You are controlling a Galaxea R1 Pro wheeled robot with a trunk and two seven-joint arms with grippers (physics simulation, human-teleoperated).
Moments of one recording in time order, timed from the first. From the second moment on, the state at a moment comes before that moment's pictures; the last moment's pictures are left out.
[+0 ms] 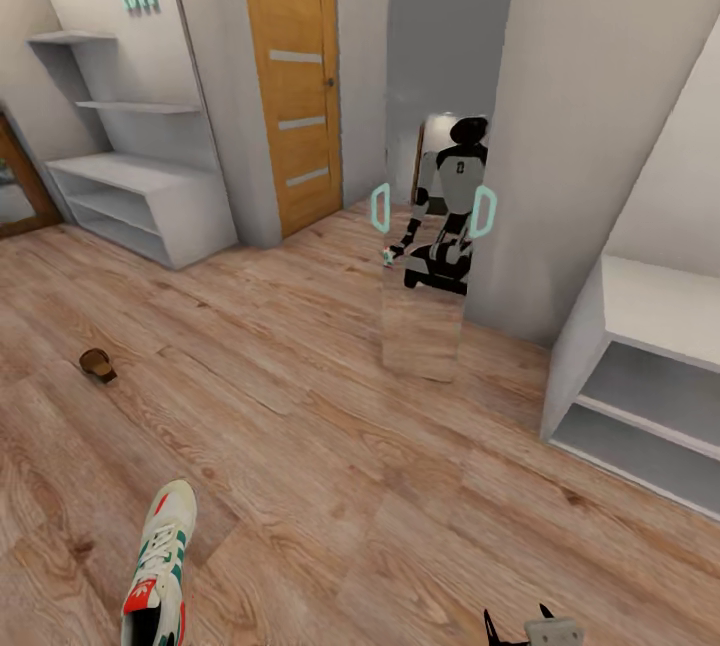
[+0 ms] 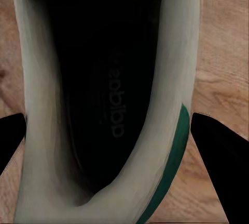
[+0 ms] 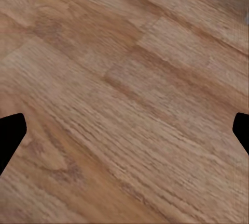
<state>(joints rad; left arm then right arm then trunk) -0.13 0.09 0.15 -0.34 0.06 -0.77 0.03 -0.11 -0.02 -0.15 -0.54 0.22 -0.55 -0.01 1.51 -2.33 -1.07</state>
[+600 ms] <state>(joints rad) -0.13 0.09 0.15 -0.34 0.06 -0.77 0.02 -0.11 -0.02 -0.15 -0.54 0.22 -0.55 -0.01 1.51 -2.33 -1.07</state>
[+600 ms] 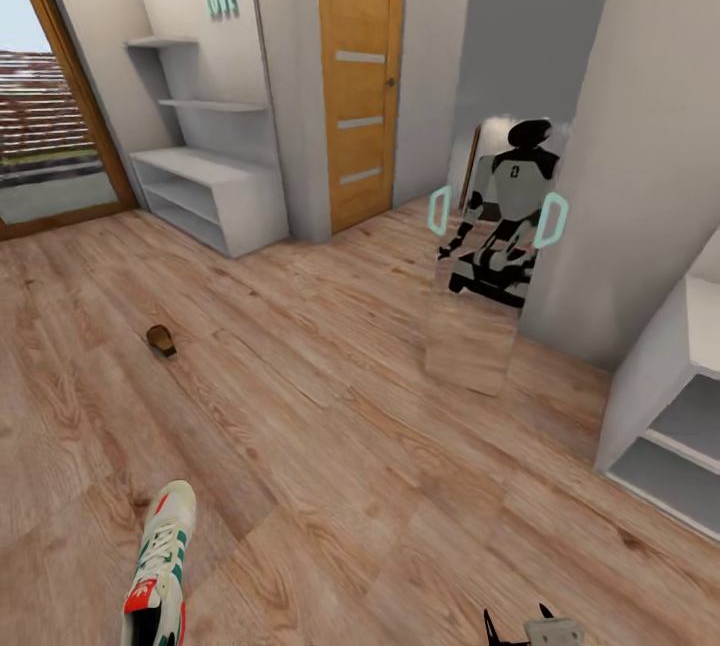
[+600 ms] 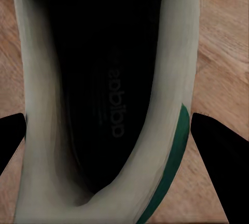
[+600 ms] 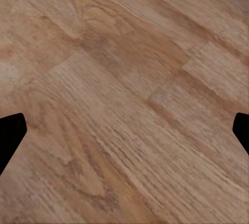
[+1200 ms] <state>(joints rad) -0.13 0.09 0.15 -0.34 0.06 -0.77 0.03 -0.11 -0.02 -0.15 -0.54 0.22 -0.55 -0.01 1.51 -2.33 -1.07</state>
